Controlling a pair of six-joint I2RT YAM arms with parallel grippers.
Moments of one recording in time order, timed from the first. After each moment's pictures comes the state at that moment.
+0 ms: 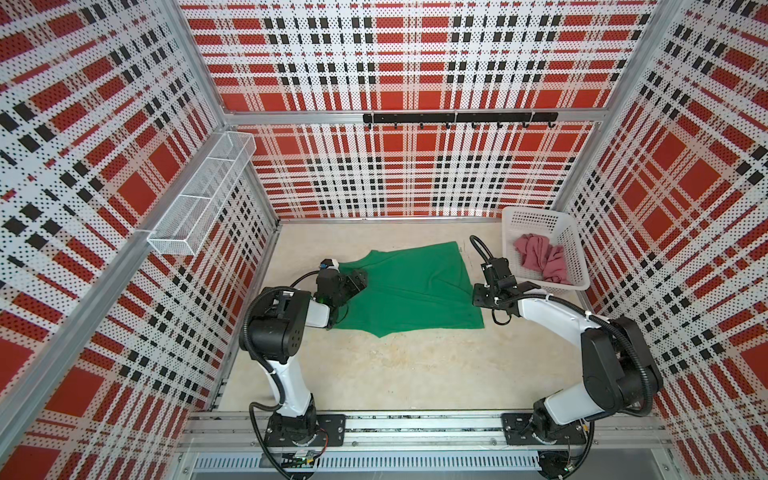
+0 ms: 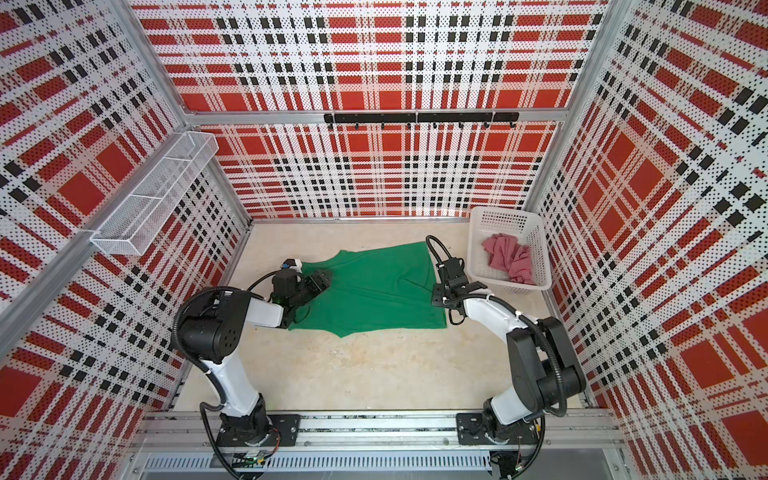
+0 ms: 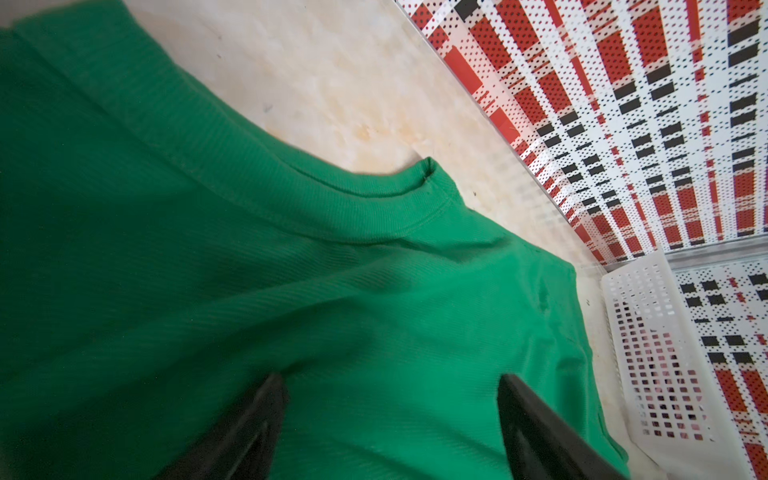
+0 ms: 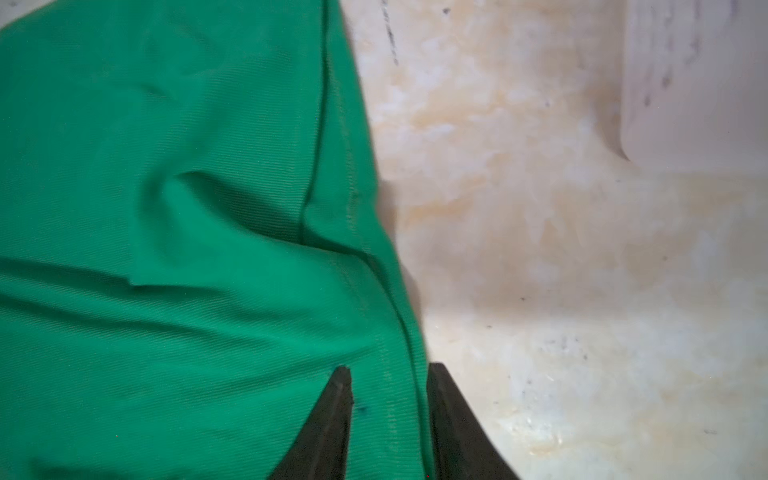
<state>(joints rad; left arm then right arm) -0.13 1.85 0.68 0.66 0.23 -0.74 0.36 1.53 0.92 -0.36 0.10 0.45</state>
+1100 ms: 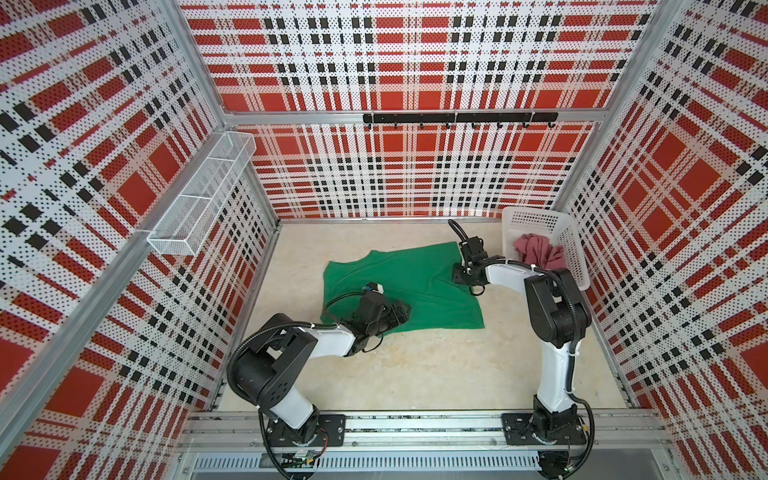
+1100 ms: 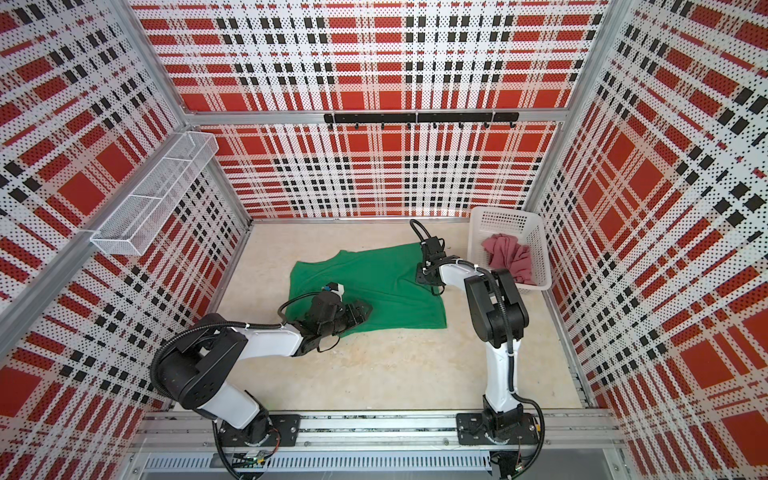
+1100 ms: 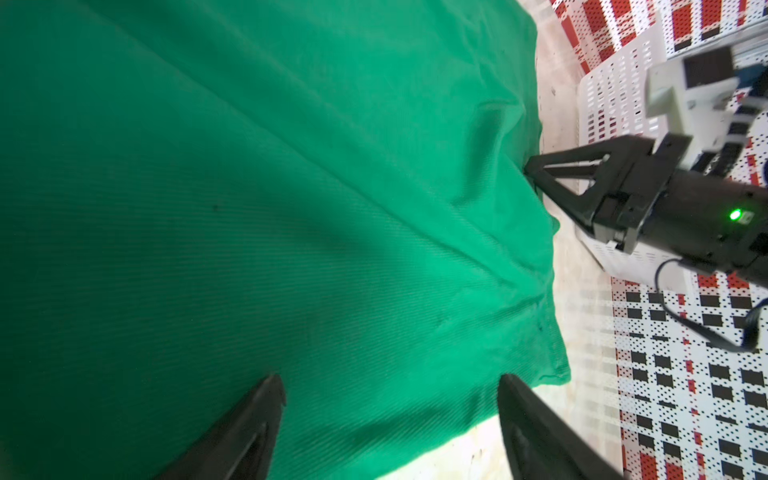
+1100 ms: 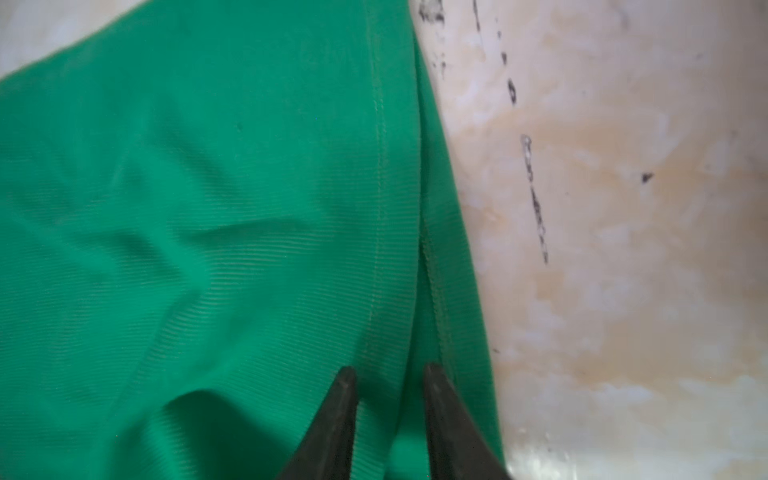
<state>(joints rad) -0.62 1.61 0.55 0.41 0.09 -0.96 0.33 2.05 1.35 -0.30 0.04 0.42</state>
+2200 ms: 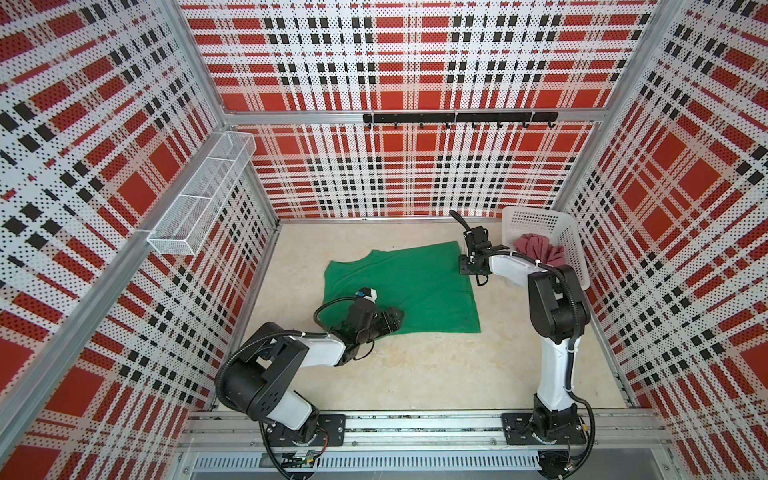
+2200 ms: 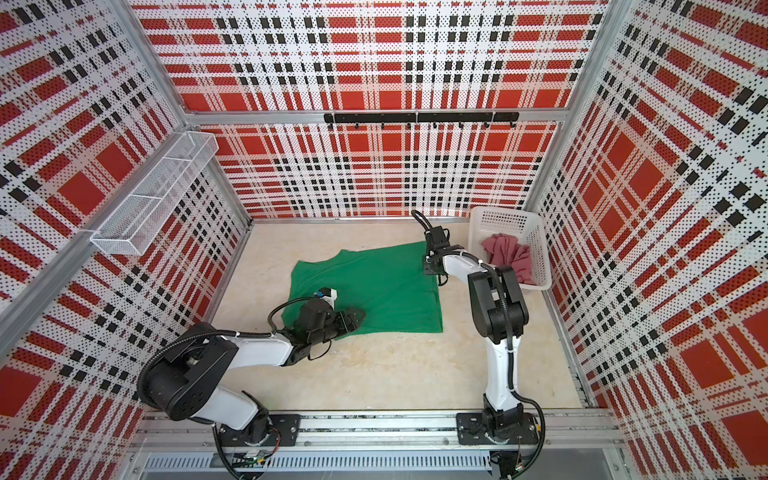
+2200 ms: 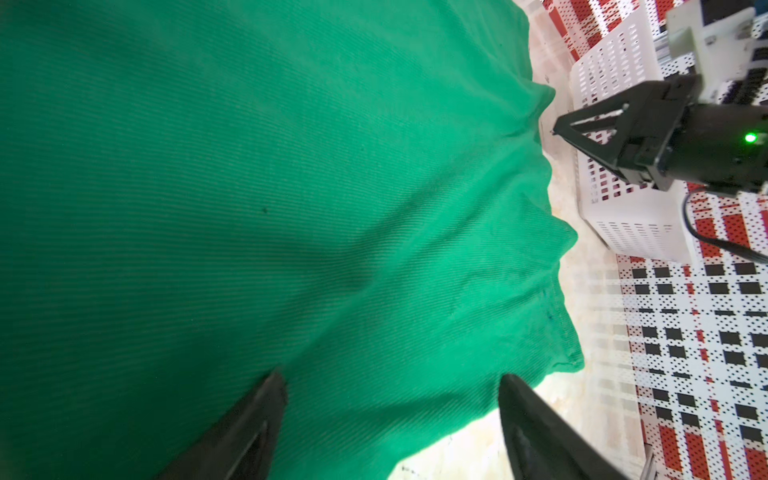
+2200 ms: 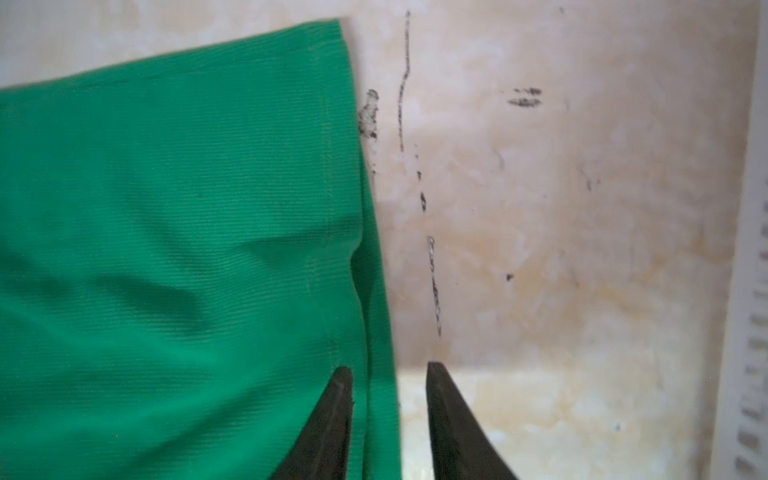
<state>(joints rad) -0.57 1.53 0.44 0.46 0.12 -0.87 0.29 2.05 1.45 -0.42 0.16 0.24</state>
